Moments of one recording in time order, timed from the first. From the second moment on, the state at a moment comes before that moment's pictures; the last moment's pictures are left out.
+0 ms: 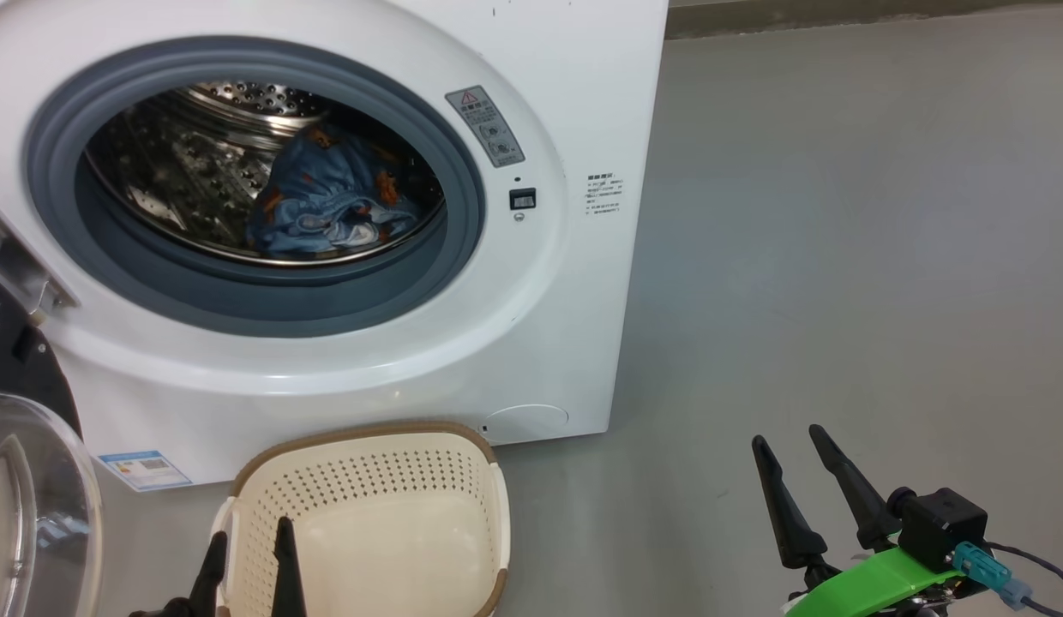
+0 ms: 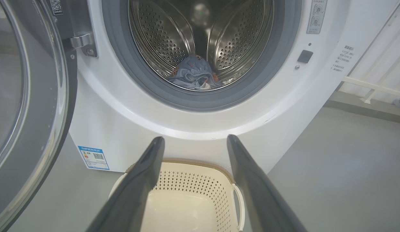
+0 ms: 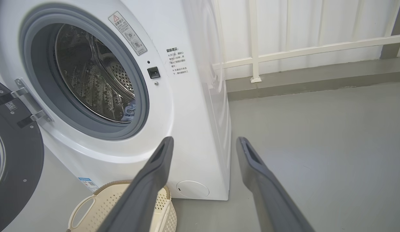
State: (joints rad) left arm 0.10 0.04 -0.08 0.10 -0.34 0.19 -0.26; right arm -0.06 -0.09 0.09 0.22 0.30 0.13 -0.26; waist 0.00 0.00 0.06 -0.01
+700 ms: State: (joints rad) left arm 0.11 0.04 -0.06 0.12 -0.34 0.18 -0.26; right arm -0.06 -0.09 0.09 0.23 0.30 0.13 -0.26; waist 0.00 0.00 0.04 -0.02
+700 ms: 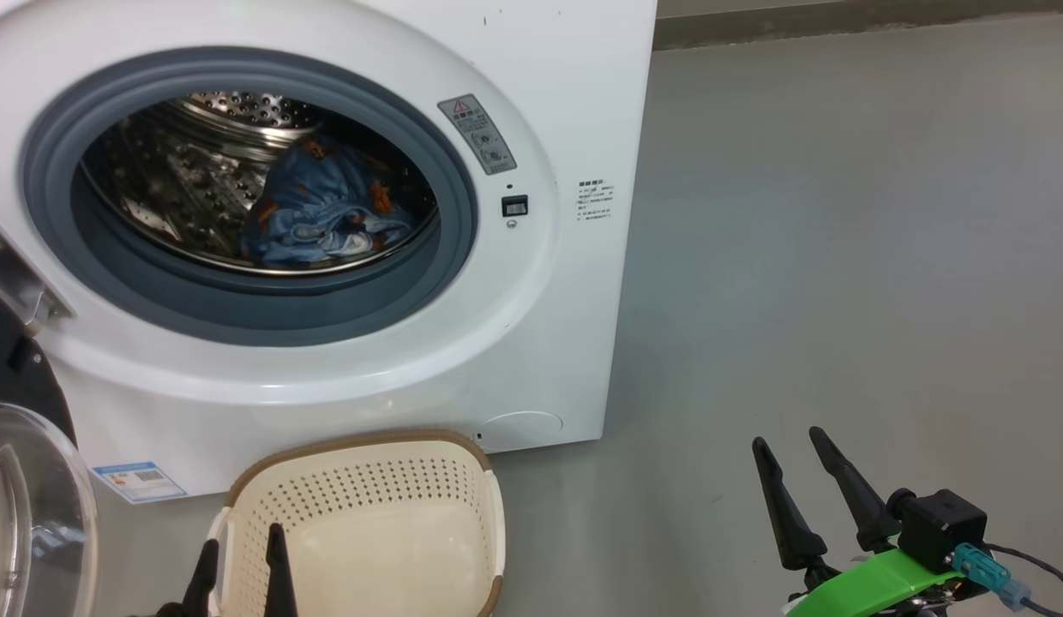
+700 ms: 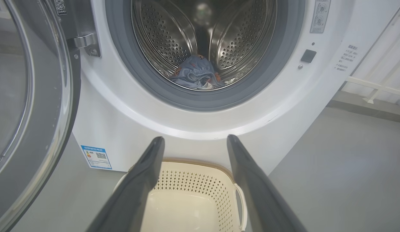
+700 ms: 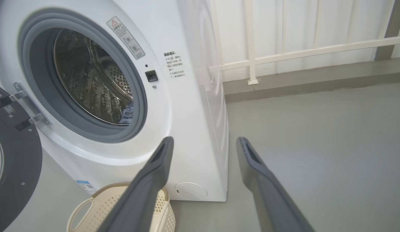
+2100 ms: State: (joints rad) left arm 0.12 0.04 -0.06 0.13 -0.35 0.19 -0.26; right arm -0.03 -0.08 0.06 0.26 0.29 0.13 -0.26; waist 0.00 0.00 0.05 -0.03
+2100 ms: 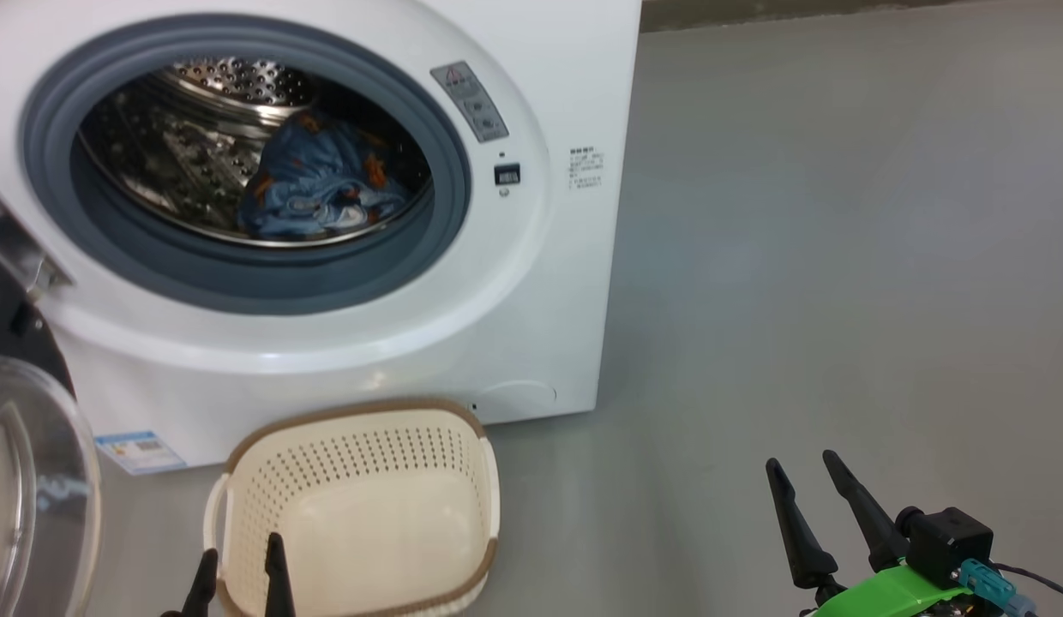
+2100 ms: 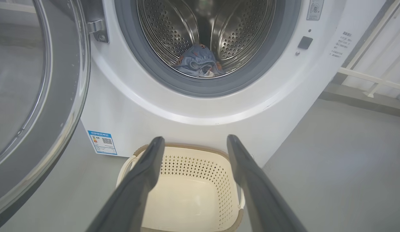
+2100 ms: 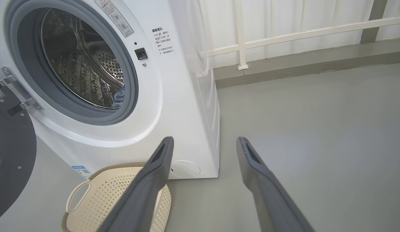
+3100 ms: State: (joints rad) left arm 0.12 0.04 -0.06 0.13 -0.34 0.19 -0.26; right arm -0.03 -0.08 0.05 0.27 0.29 0.13 -0.26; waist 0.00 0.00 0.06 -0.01
